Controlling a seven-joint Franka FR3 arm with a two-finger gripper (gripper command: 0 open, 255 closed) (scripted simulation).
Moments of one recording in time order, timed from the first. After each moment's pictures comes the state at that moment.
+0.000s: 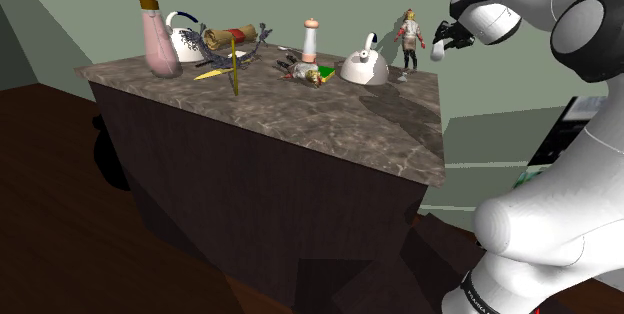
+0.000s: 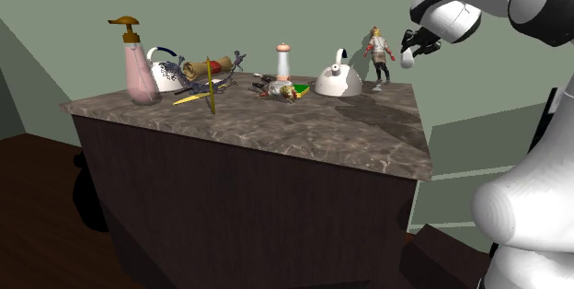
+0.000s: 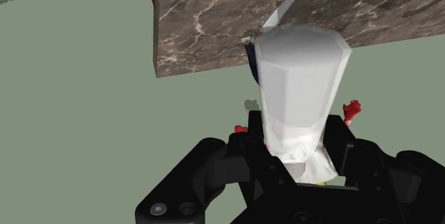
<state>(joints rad) -0.73 -0.05 -0.05 -1.88 0.55 2.71 -0.24</state>
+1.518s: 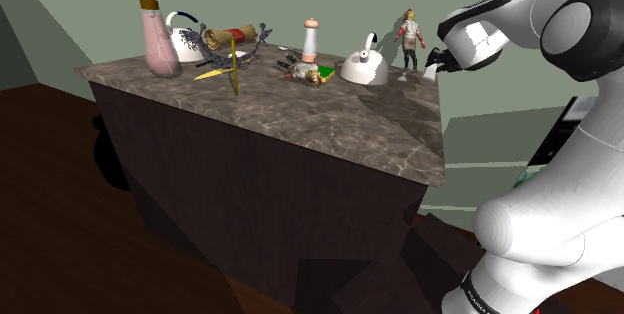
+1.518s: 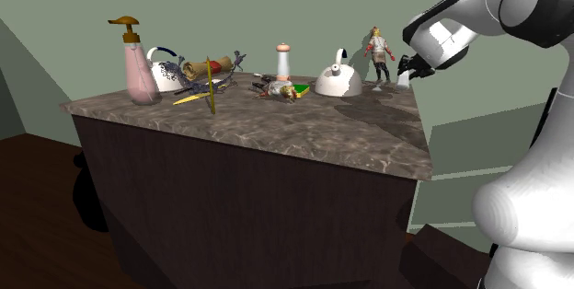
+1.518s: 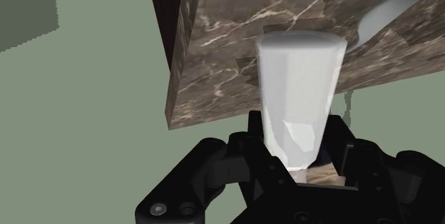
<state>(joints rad) -0.70 0.00 -0.04 -2.02 0.82 2.88 -0.51</state>
